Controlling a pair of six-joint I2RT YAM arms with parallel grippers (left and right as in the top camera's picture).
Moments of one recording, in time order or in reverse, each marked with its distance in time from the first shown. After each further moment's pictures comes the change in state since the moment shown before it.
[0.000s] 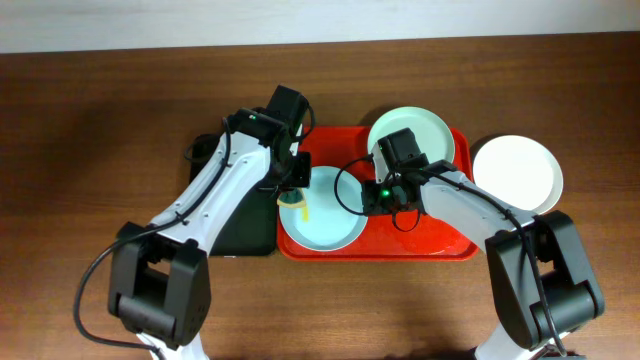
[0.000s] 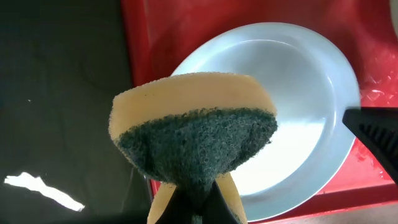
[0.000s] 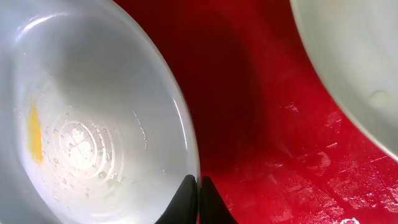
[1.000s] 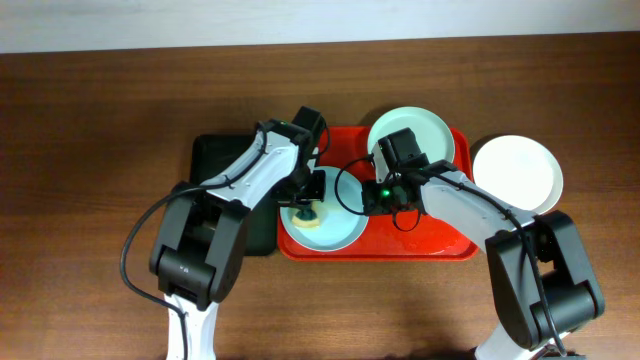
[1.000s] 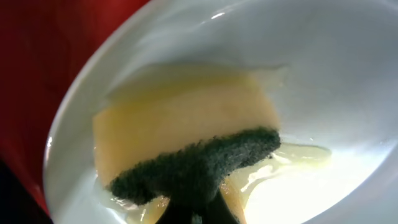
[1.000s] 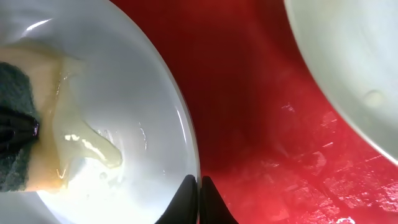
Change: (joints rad) left arm -0.045 0.240 0.020 0.036 0.088 -0.001; right arm 0.000 0.000 0.000 0.000 0.005 -0.001
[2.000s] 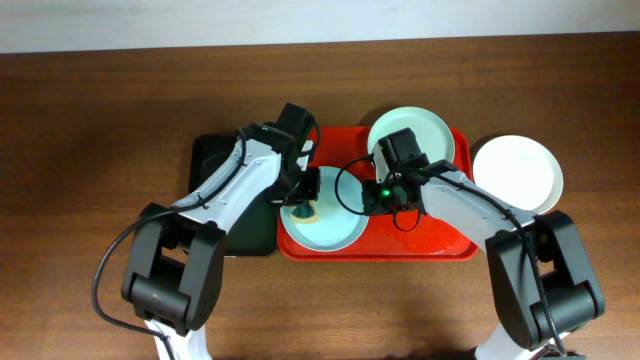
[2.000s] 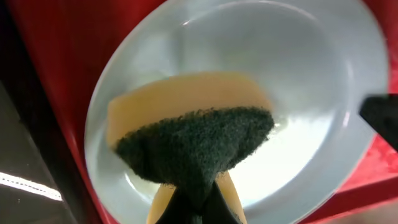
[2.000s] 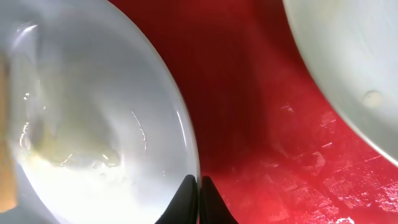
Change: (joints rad) left arm 0.031 -0.169 -0.113 0.080 0.031 0.022; right arm -0.001 0.000 0.000 0.000 0.000 0.000
